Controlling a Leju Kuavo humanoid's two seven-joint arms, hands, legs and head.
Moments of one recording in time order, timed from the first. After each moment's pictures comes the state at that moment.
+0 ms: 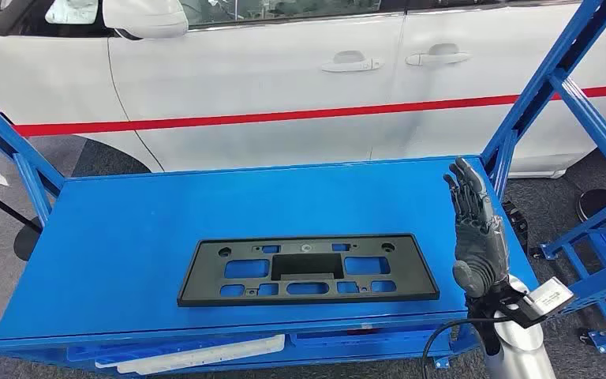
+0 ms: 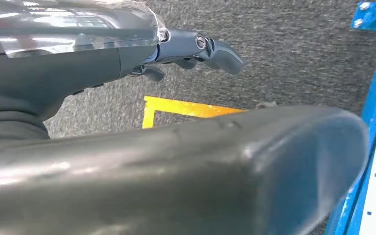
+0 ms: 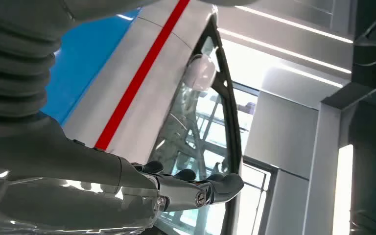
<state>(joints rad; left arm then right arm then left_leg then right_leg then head) -0.04 0.03 0.06 -0.20 0.31 0.17 -0.29 -0.06 -0.15 -0.07 -1.73 0.03 0.27 -0.70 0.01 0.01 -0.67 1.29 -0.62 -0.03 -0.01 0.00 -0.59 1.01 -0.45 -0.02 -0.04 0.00</state>
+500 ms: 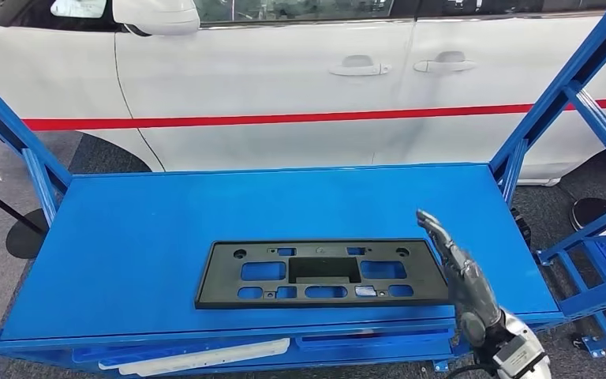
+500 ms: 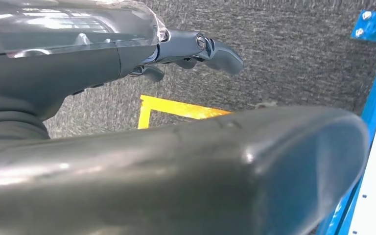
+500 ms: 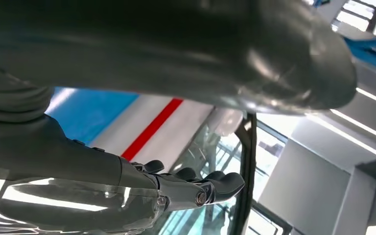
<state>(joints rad) -0.04 0.04 0.09 -0.20 0.31 0.17 -0.29 0.14 -0.25 0.03 -1.87 0.18 0.20 -0.70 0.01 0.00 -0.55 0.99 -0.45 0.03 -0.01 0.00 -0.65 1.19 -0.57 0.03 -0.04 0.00</state>
